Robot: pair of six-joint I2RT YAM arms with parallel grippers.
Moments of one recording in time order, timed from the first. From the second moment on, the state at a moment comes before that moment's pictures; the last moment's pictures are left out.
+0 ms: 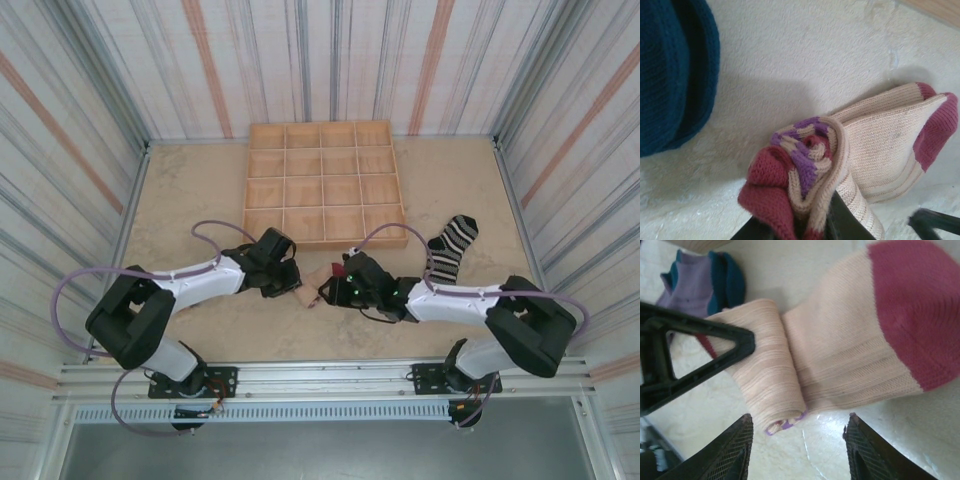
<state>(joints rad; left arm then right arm) -0.70 1.50 0.75 -0.34 0.16 -0.94 0.97 1.38 0.58 0.03 -0.04 0.93</state>
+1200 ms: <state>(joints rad) -0.73 1.48 0.78 -0.45 0.17 -0.97 1.50 1.88 0.82 0.08 0.94 0.31</state>
